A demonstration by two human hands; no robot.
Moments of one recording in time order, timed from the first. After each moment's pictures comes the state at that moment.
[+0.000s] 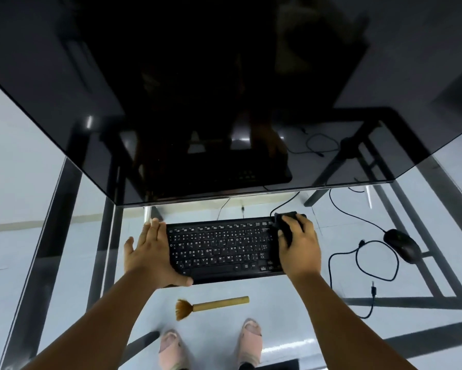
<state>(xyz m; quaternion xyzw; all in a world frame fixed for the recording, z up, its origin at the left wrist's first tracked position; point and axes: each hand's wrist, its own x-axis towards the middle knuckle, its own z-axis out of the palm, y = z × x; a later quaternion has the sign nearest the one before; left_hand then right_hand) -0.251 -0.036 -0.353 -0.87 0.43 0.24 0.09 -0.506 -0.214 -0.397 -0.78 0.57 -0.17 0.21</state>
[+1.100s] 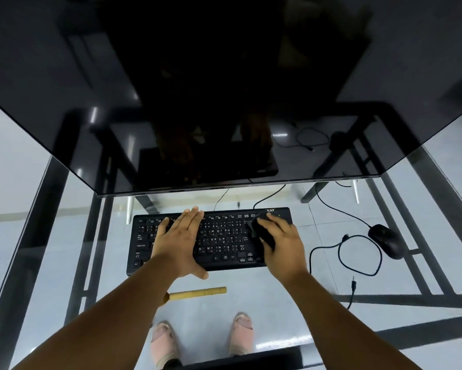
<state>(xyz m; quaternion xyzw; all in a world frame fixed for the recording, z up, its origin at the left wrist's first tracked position) -0.318 -0.087 -0.365 -0.82 0.53 0.21 0.06 -0.537 -0.220 -0.400 -0.86 0.41 -0.17 0.24</state>
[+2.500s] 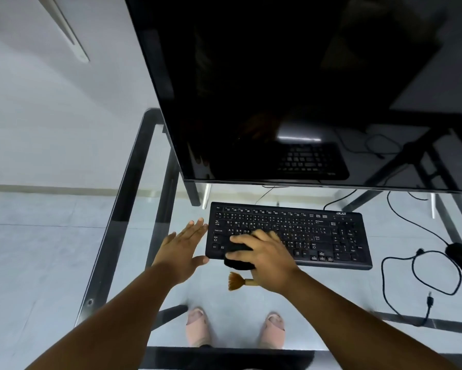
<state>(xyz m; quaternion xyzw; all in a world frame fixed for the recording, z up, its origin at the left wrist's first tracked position) -0.220 0.058 -0.395 -0.83 0.49 0.25 -0.02 -0.408 -0.106 -0.383 -0.99 0.08 0.01 0.15</state>
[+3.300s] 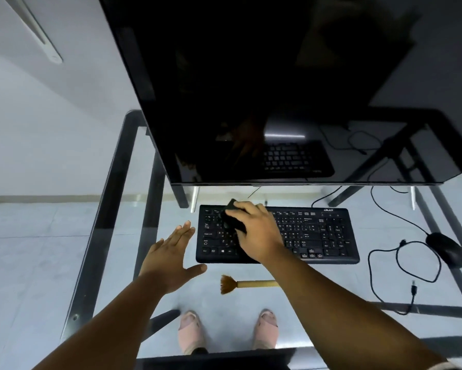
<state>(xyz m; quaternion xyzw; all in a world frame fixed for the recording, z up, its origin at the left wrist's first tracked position) -0.220 0.061 -0.394 -0.84 0.47 0.25 -0.04 -0.368 -0.132 -0.386 -0.93 0.27 -0.08 0.22</state>
